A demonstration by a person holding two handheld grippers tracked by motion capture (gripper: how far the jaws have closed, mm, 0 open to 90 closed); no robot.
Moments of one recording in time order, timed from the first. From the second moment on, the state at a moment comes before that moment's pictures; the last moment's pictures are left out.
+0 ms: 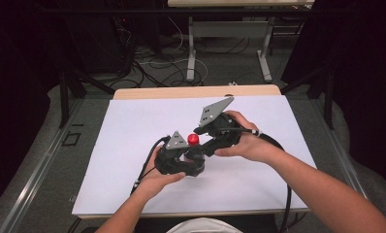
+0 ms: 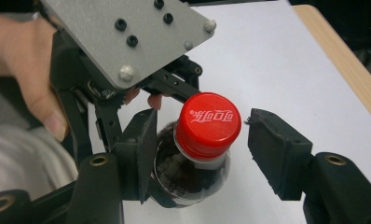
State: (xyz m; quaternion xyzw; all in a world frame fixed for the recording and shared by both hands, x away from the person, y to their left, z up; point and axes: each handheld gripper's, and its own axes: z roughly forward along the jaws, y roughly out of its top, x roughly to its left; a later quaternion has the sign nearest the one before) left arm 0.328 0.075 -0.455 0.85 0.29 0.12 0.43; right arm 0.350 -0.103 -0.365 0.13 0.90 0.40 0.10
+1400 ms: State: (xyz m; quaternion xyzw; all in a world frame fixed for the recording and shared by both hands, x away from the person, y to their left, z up) left arm 0.322 0.073 -0.449 0.86 0.24 0.09 0.43; right arm 0.378 -0.100 -0.354 0.02 0.92 0.38 -0.01
